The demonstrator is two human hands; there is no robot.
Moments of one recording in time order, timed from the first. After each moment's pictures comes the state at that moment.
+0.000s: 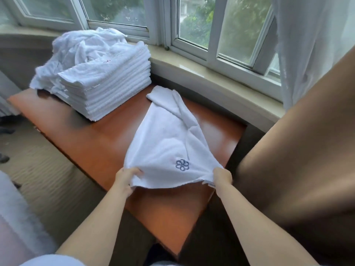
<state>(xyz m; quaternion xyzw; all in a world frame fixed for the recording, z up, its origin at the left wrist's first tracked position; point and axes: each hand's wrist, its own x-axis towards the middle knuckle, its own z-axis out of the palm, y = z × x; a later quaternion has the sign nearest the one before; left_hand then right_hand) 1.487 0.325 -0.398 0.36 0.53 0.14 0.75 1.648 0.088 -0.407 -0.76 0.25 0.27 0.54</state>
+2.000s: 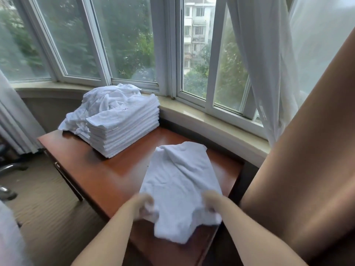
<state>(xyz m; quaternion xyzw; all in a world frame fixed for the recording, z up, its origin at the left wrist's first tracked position) 1.489 0.296 -0.313 0.49 0.50 -0.04 0.71 1.638 0.113 -0.316 -0.87 -0.12 0.43 0.23</state>
